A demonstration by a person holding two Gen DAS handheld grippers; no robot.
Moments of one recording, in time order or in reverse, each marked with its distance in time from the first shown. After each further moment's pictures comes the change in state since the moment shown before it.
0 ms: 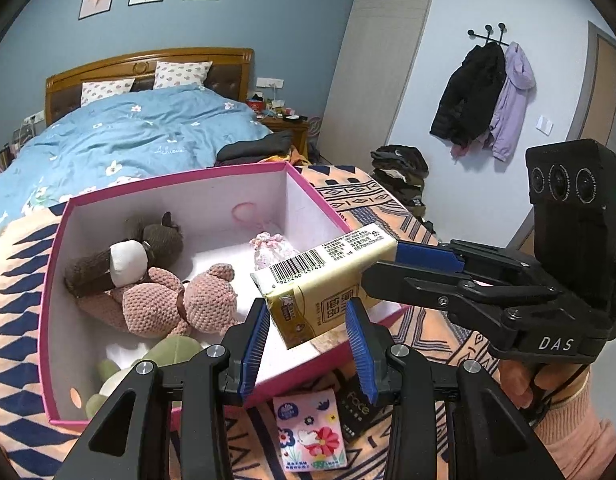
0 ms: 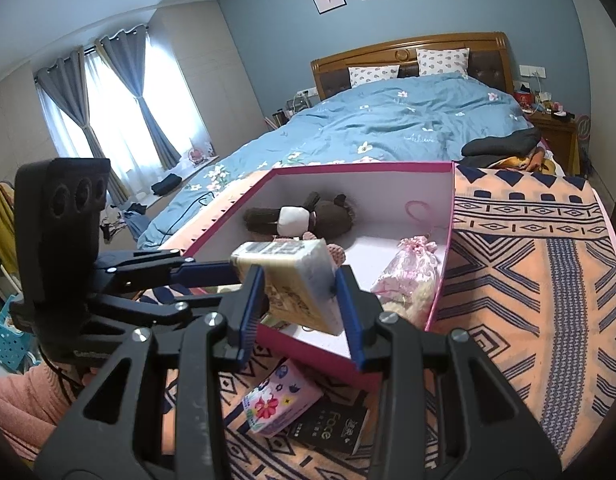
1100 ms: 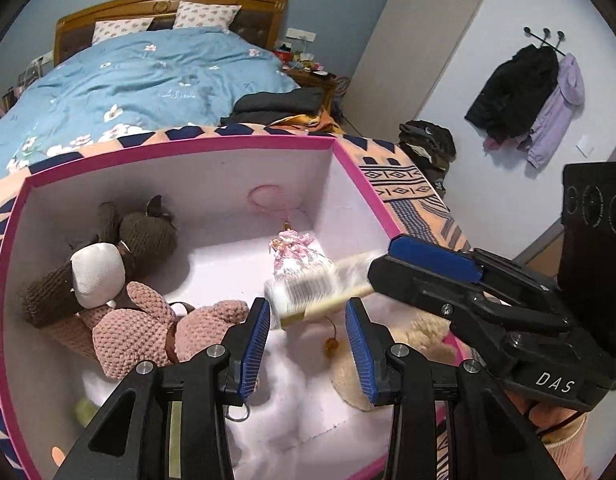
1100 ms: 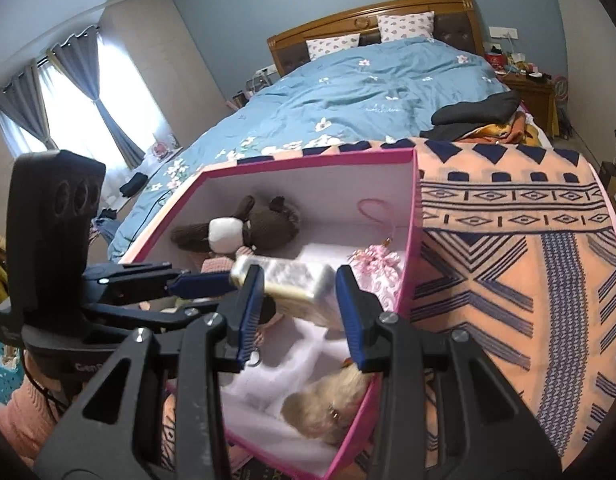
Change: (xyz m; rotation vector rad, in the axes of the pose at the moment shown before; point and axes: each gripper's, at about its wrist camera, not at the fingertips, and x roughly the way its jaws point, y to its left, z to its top) left arm 0.083 0.040 0.049 -0.152 0.177 0.018; right arm 0.059 -0.060 0.034 0.113 0.088 -0.106
